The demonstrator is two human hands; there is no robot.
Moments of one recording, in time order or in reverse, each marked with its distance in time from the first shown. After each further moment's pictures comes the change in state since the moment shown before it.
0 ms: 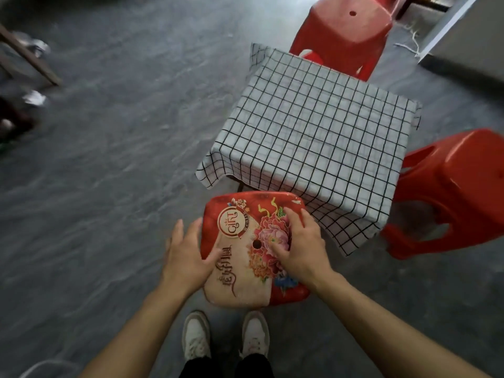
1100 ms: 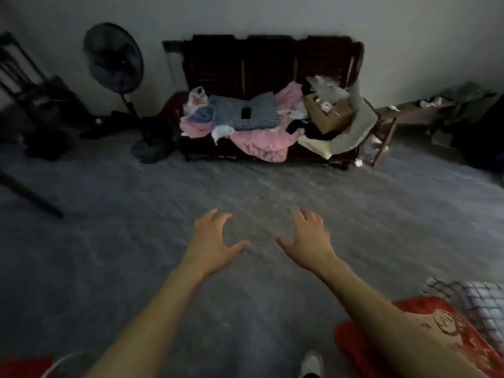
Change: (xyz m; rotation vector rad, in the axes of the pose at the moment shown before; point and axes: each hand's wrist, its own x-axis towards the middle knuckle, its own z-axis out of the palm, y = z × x) left_hand -0.666 -0.273 -0.208 -0.357 0.817 -0.594; right_hand -0.564 -0.361 0.037 -0.446 -0.346 -1.237
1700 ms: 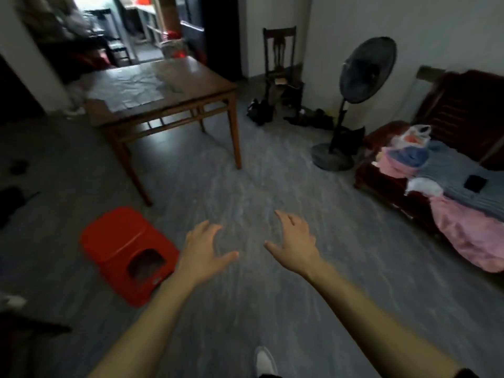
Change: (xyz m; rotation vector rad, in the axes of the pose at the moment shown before) left_hand -0.141 -0.310 -0.175 0.022 0.464 -0.712; right_hand 0.053 -0.405 0.191 -0.043 -0.413 -0.815
